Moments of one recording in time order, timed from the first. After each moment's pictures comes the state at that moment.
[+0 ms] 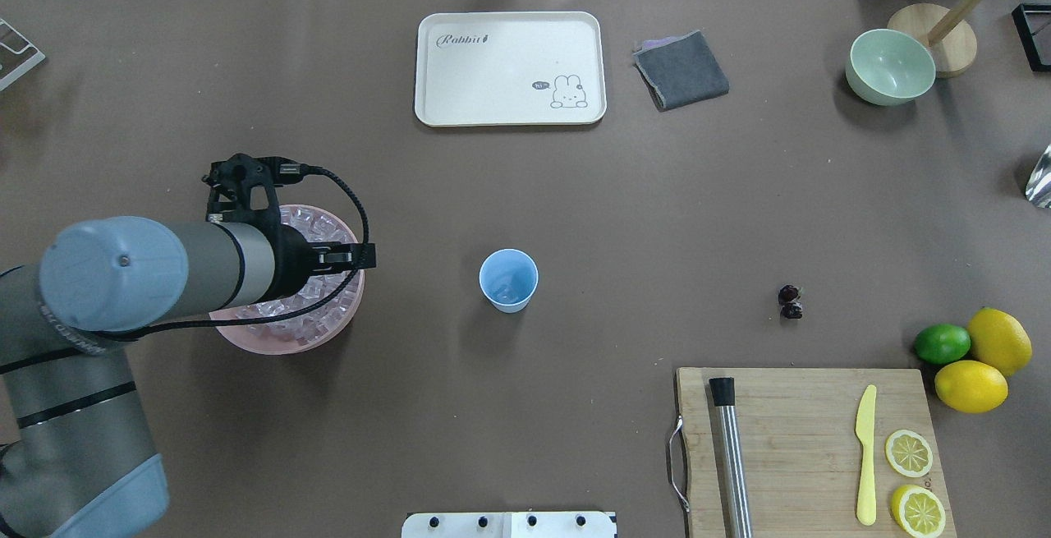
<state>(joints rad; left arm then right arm) -0.49 -1.79 -2.06 -1.92 -1.62 -1.27 1.54 -1.70 1.96 -1.47 2.36 0.10</state>
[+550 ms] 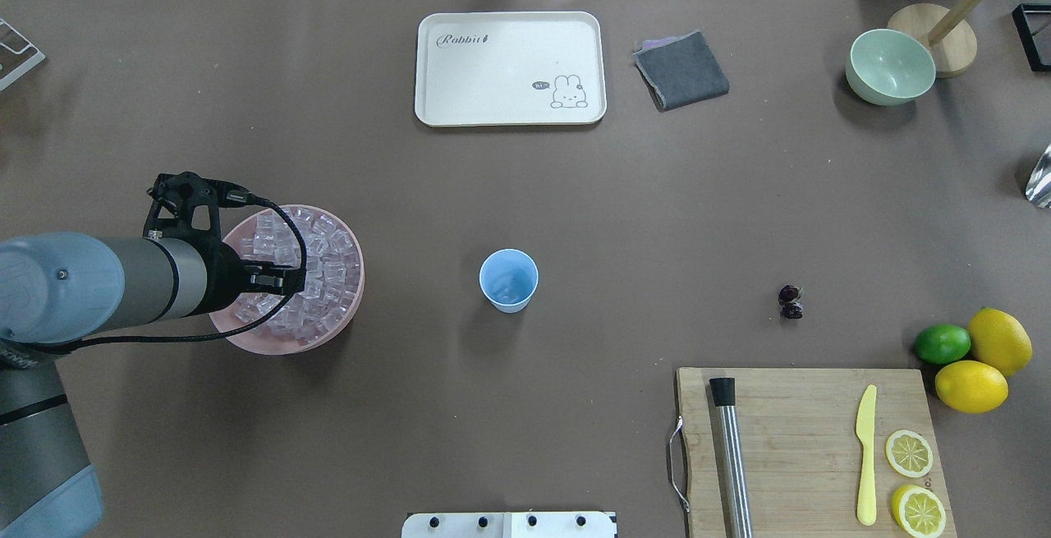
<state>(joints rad) -0.51 -1.67 -2.07 -1.92 -1.61 -1.10 1.53 -1.70 1.95 -1.47 2.37 0.10</state>
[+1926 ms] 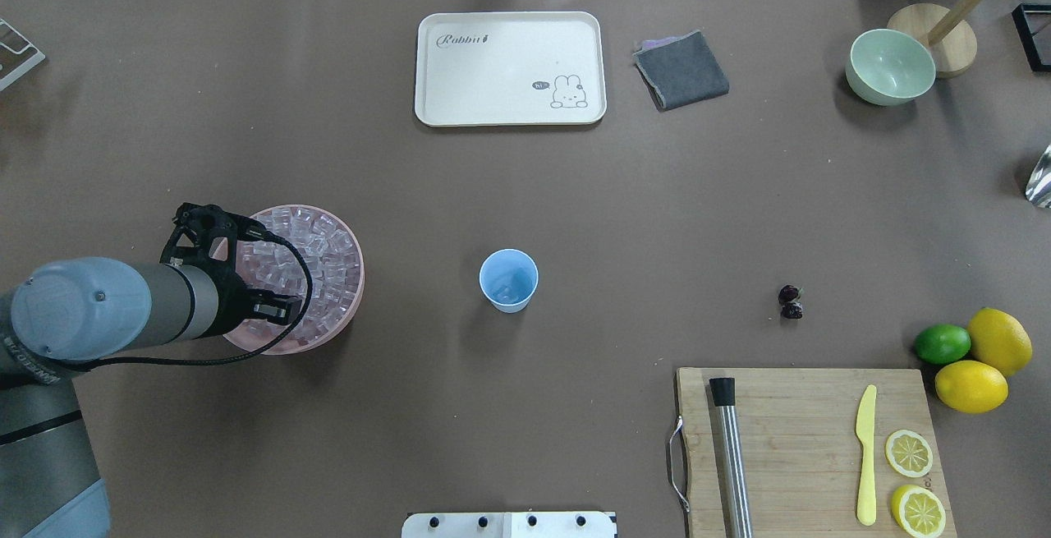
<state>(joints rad) -0.46 -1.65 -2.02 -1.92 -1.62 -1.00 1.53 -1.69 1.95 -1.47 2.36 0.10</state>
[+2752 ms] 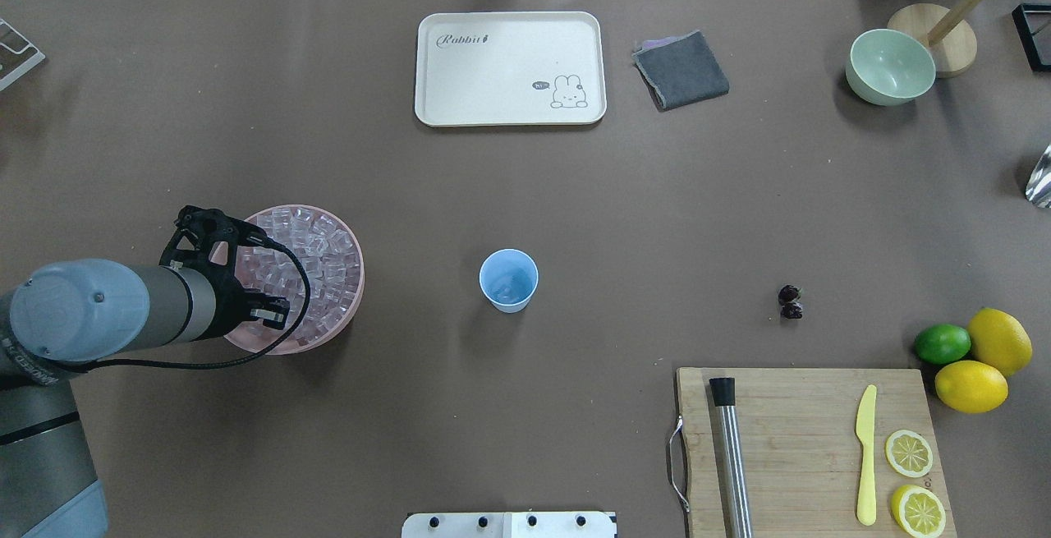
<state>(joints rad) -0.46 -1.64 -2.03 -1.92 -1.63 -0.97 1.53 -1.69 1.95 -1.47 2.36 0.10</state>
